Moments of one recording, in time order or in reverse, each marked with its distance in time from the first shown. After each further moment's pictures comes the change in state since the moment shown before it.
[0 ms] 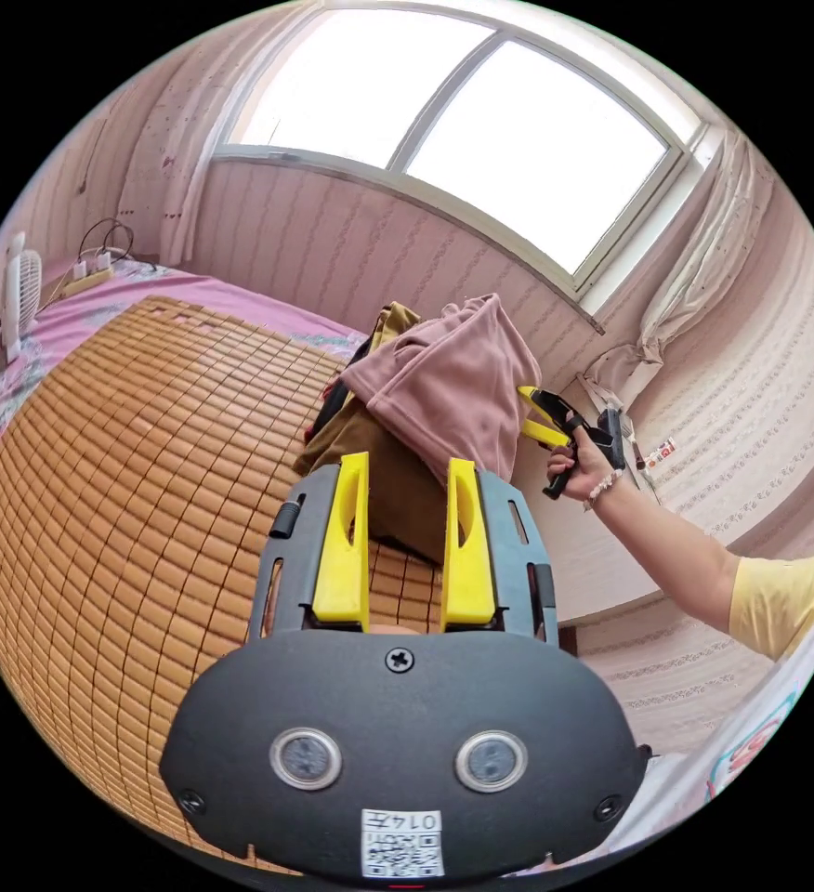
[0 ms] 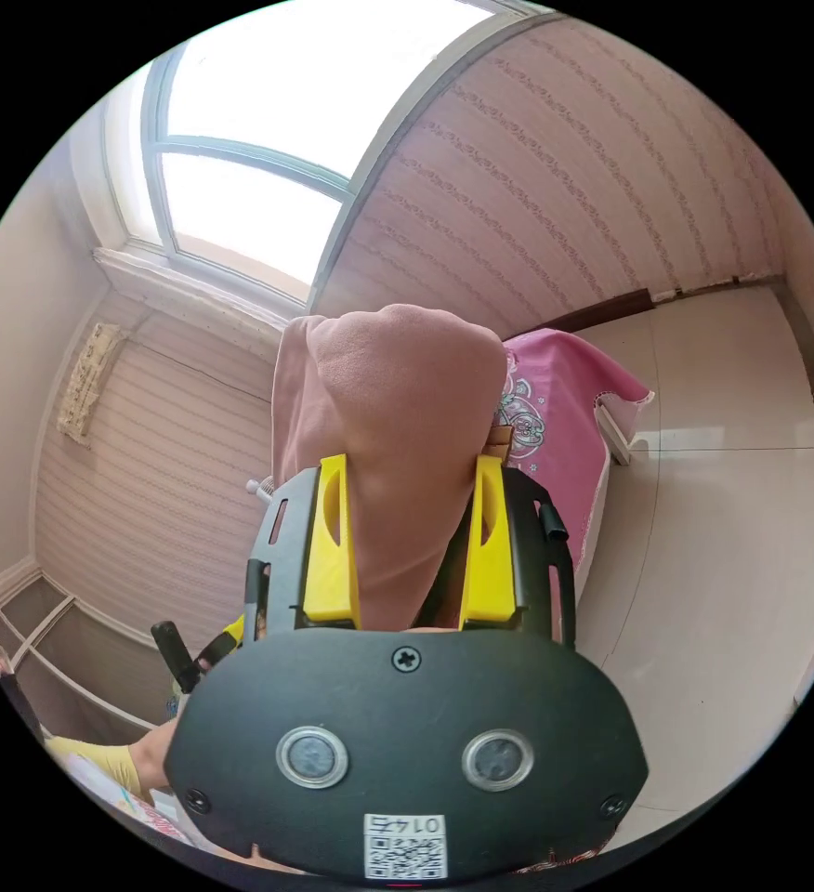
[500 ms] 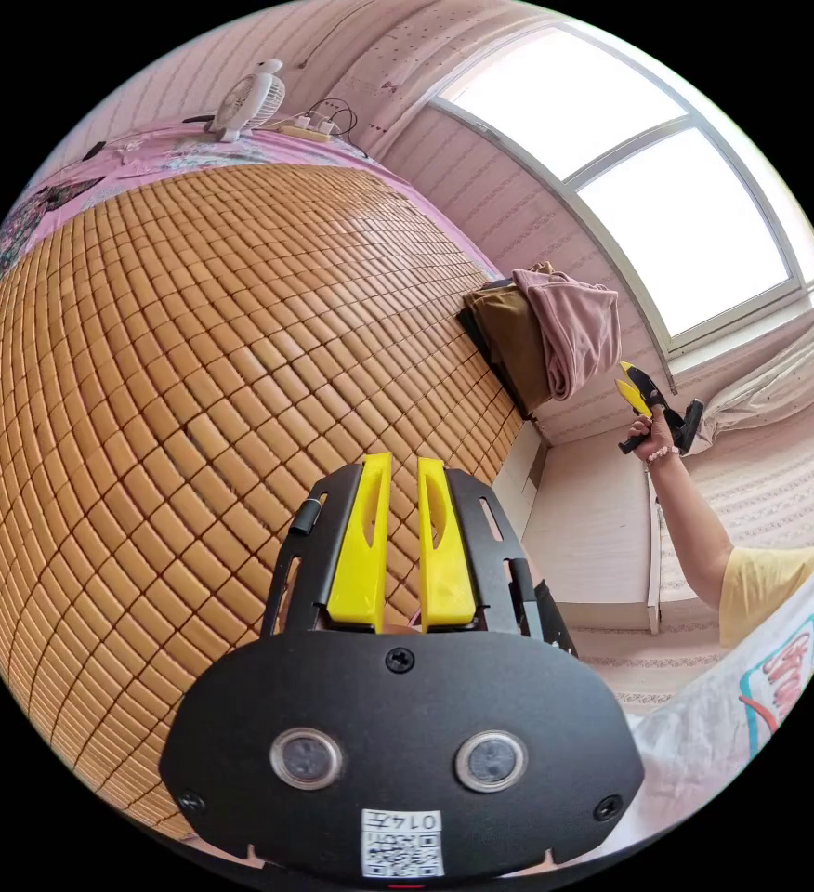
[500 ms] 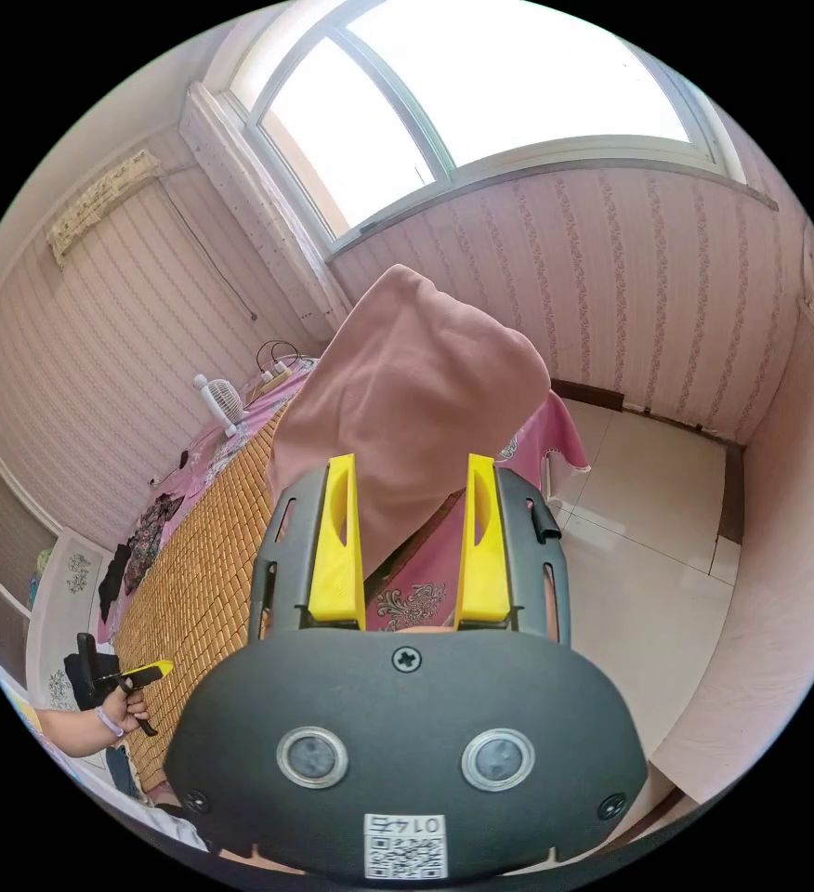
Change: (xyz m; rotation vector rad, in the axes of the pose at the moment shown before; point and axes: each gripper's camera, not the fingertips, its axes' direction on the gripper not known) left arm -0.011 0.307 -0.213 -0.123 -0.134 -0.547; right arm -0.054 0.046 0.020 -0.005 0.301 -0.384
